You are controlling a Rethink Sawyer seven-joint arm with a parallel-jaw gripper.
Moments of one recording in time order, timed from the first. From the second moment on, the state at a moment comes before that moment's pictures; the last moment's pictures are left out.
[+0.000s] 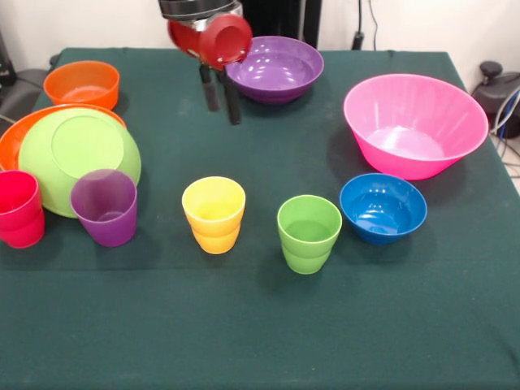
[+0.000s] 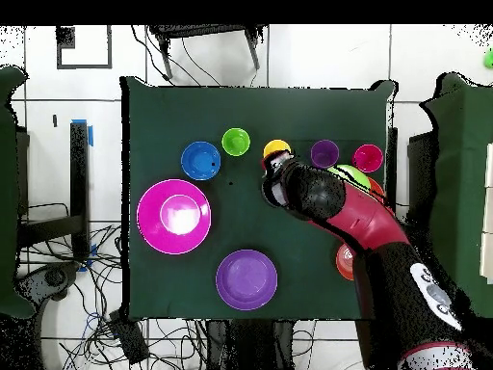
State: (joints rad) arm -0.61 -0.70 0.29 1.78 0.10 0.40 2.28
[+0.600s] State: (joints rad) arm -0.68 -0.69 0.46 1.78 0.01 0.40 2.28
